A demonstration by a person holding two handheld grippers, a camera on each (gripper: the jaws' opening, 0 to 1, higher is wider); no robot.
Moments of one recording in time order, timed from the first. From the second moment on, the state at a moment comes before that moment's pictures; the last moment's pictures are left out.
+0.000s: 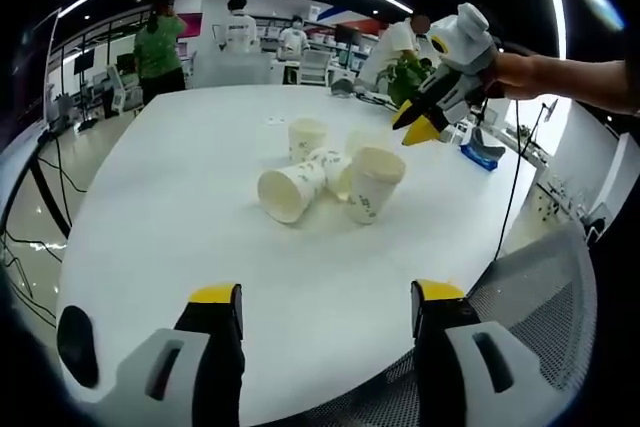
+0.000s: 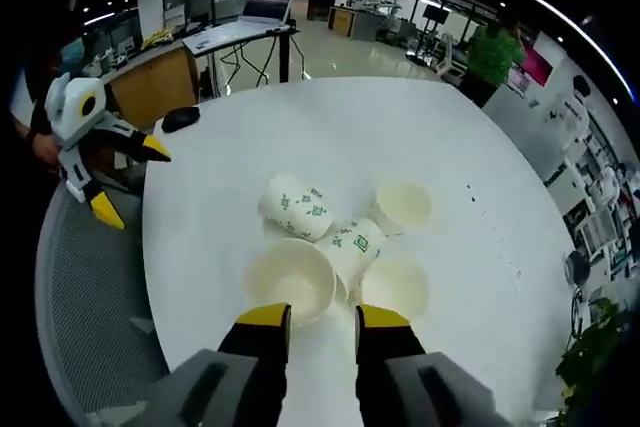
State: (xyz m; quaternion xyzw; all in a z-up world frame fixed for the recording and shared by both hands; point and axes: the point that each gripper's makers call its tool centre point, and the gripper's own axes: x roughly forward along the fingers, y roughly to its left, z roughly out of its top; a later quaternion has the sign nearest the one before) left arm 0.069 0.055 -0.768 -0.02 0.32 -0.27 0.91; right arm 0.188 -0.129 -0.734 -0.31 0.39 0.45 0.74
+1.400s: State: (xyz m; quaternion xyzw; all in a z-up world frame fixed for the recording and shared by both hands) left arm 0.068 0.053 -0.767 -0.02 0.32 -0.27 0.91; right arm 0.217 -0.131 -0.783 -0.46 0.37 0.49 0.65
